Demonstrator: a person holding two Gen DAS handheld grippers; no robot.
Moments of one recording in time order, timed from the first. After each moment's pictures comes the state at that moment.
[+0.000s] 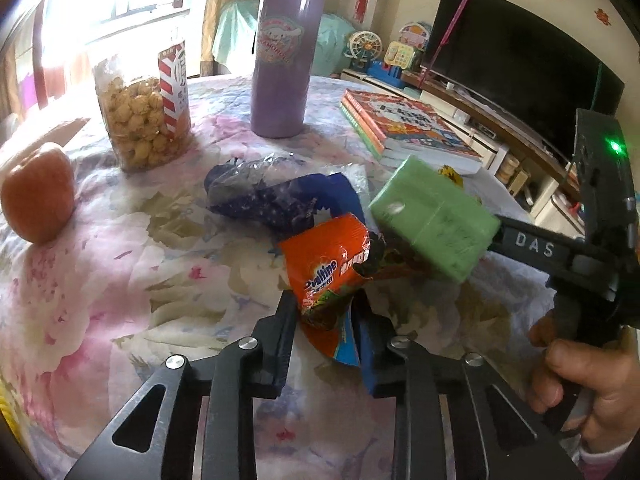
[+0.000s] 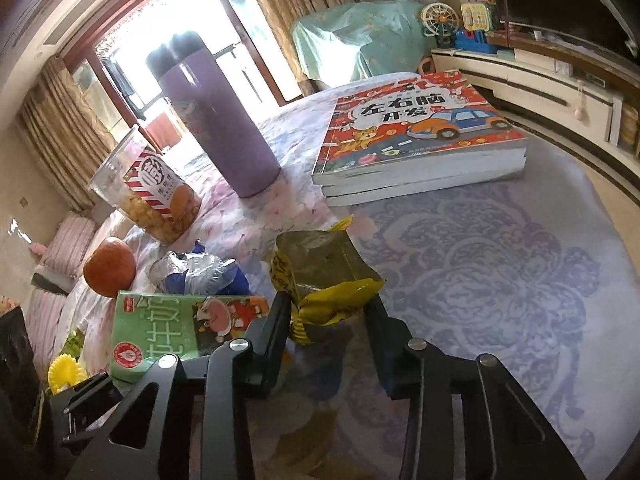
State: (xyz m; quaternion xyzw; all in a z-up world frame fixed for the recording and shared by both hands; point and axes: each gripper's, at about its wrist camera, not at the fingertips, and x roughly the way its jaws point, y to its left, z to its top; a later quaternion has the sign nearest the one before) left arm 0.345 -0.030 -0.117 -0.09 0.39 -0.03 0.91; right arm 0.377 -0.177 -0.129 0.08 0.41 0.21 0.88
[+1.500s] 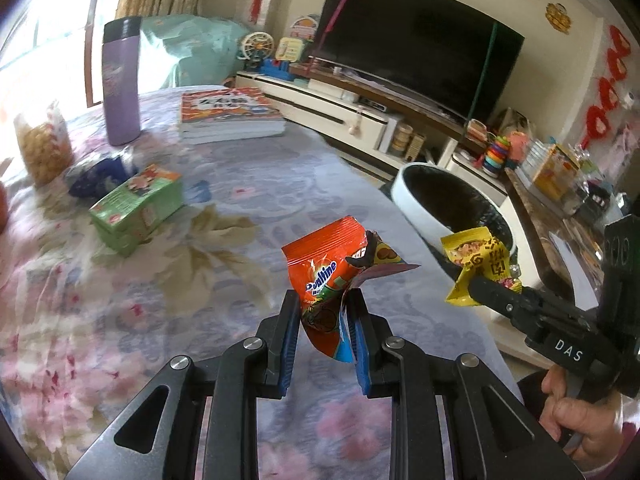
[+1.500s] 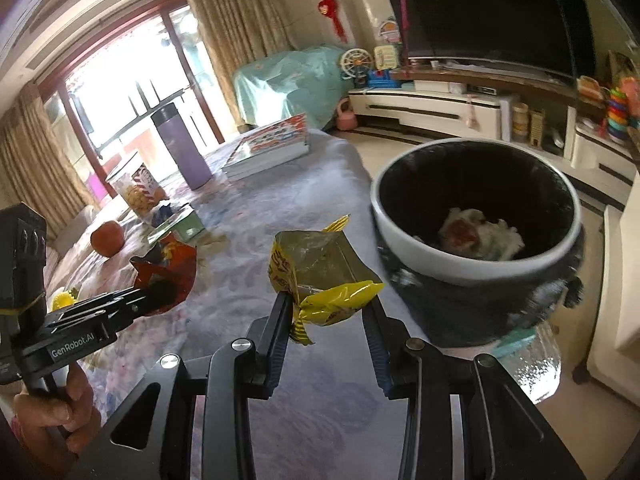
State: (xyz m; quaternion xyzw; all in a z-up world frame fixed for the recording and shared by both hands) left arm 0.234 -0.158 -0.072 -0.06 0.38 -0.19 0.90; right arm 0.166 -0.350 -0.091 0.10 0.35 0.09 0.93
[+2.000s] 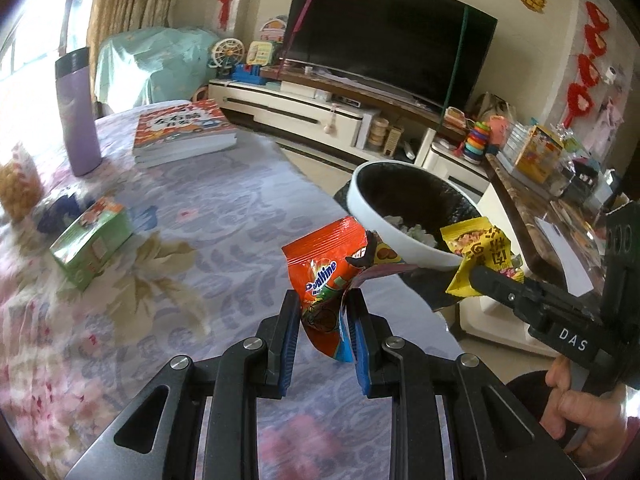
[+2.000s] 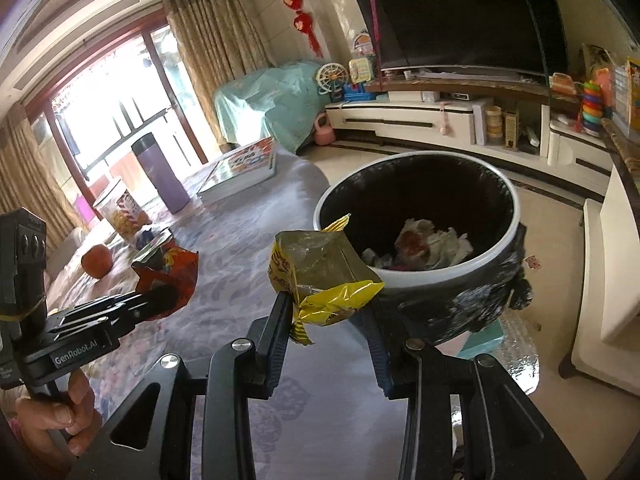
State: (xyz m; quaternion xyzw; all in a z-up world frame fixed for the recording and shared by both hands) left arm 0.242 -0.204 -0.064 -0.03 0.37 -0.22 0.90; right arm 0.156 -0.387 -0.079 0.12 0.33 0.06 0.93
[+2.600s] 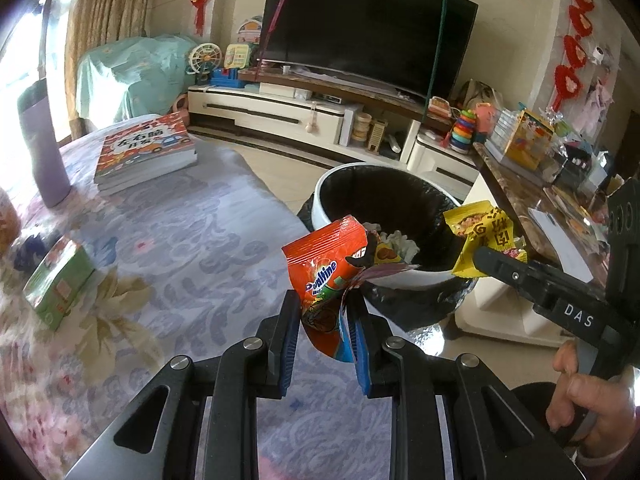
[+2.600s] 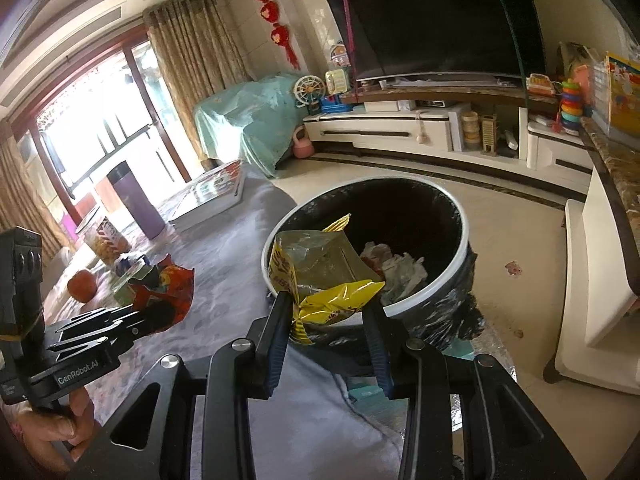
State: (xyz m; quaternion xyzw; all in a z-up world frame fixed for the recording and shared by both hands) left arm 0.269 -0.245 -0.063 0.00 0.37 -0.24 0.90; right arm 0.166 -0.431 -0.069 0.13 0.32 0.02 0.94
